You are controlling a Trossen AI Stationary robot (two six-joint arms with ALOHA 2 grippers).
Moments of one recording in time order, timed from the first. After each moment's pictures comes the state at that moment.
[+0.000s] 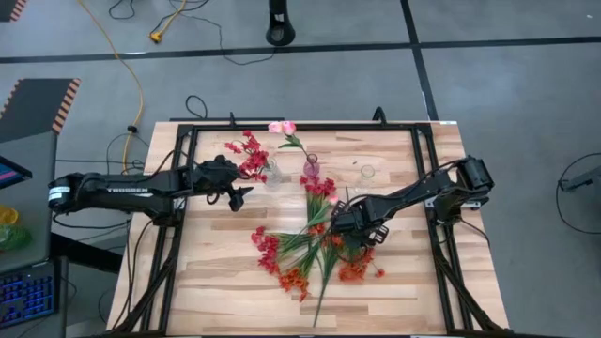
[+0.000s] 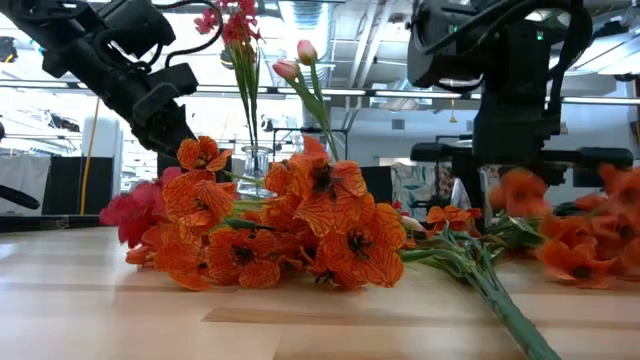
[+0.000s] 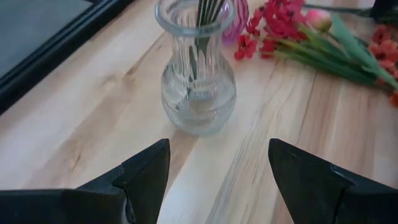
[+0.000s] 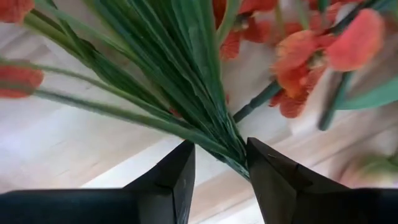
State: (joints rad) left arm 0.26 0.91 0.41 -0.16 -0.18 -0.15; right arm 0.21 1.73 1.00 -0.79 0.18 -0.85
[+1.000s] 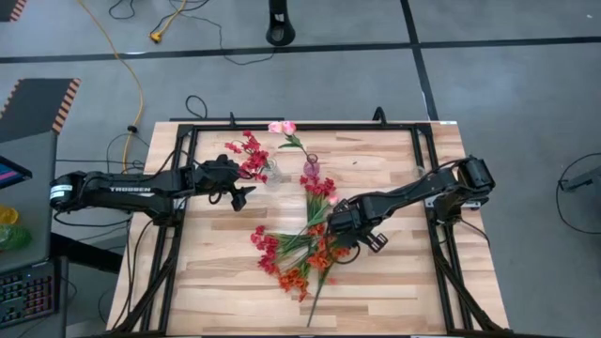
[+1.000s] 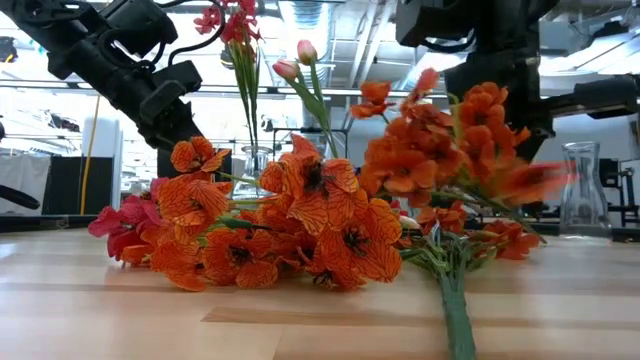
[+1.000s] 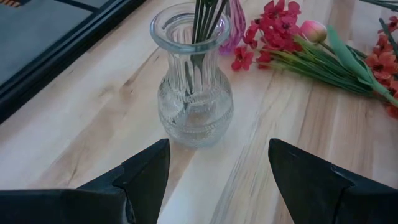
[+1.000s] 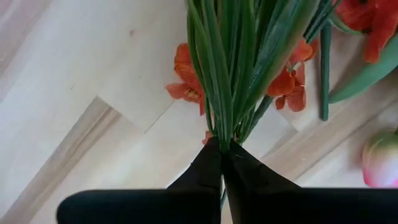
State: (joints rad) left arm 0.26 0.94 0.41 -0.10 -0.18 -0.14; right arm 0.21 1.71 1.15 -0.96 0.04 -0.55
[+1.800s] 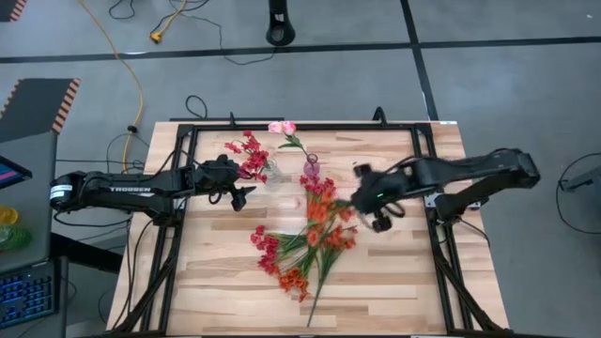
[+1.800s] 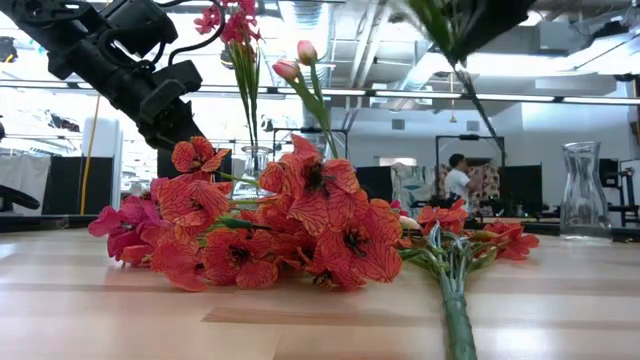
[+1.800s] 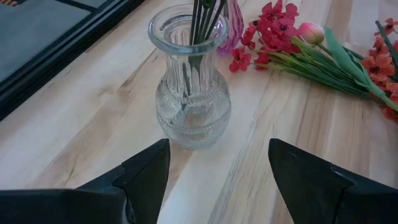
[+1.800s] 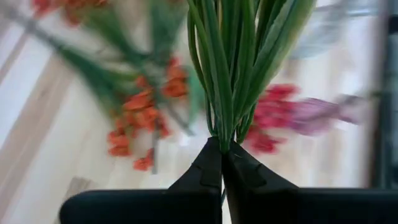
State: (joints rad) left arm 0.26 0.94 0.41 -0.09 -0.17 -0.14; right arm 0.13 1.23 1.19 -0.89 0.15 -0.27
